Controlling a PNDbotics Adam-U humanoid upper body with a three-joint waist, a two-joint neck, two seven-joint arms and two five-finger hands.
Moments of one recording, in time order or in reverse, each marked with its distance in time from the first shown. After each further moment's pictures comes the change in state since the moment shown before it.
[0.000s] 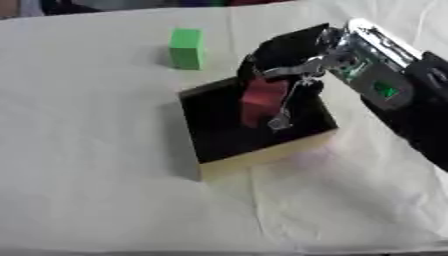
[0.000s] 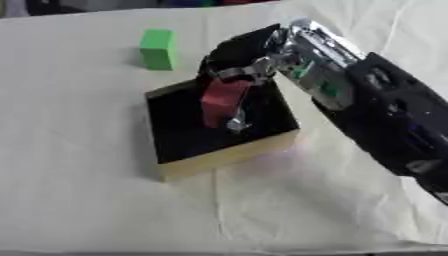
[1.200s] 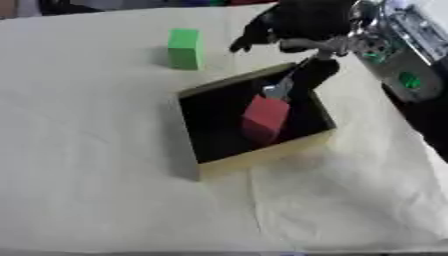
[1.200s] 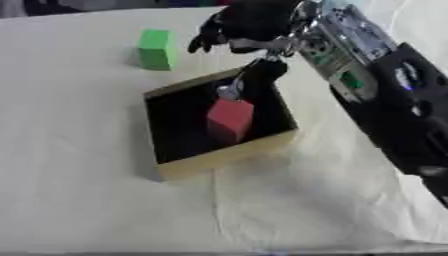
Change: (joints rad) left arm 0.000 -0.008 0.000 0.000 0.000 0.003 0.004; right arm 0.065 -0.009 -0.230 -0.170 0.122 0.078 -0.255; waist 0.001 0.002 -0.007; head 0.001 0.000
